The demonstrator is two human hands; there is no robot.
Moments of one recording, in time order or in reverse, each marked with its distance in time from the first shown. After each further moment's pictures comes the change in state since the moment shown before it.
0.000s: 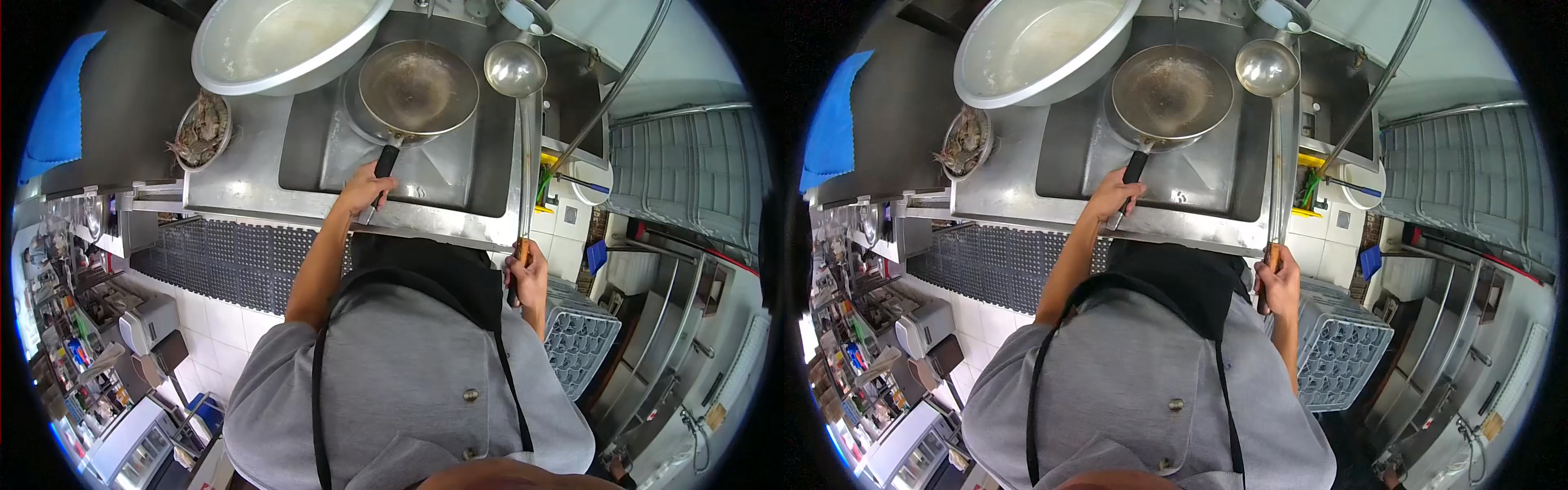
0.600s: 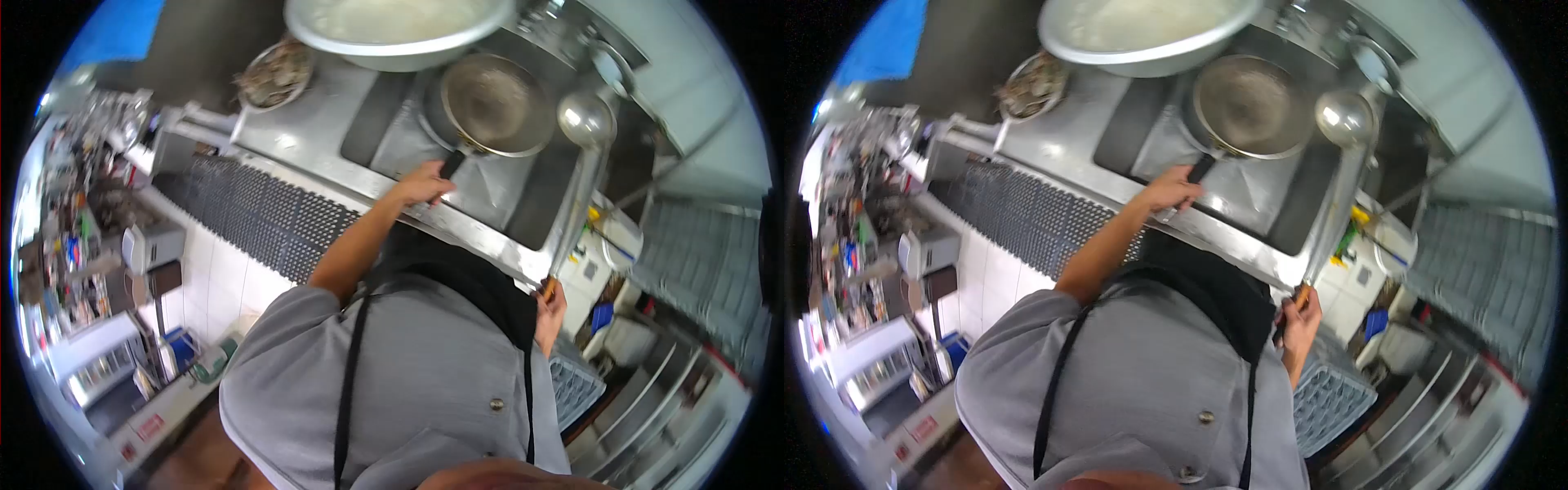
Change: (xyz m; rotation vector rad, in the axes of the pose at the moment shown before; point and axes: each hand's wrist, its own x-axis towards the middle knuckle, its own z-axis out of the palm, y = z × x) left_hand 0.002 -0.008 -0.003 -0.004 0.041 -0.015; right_hand 0.000 -0.008 0.011 -0.093 0.001 -0.058
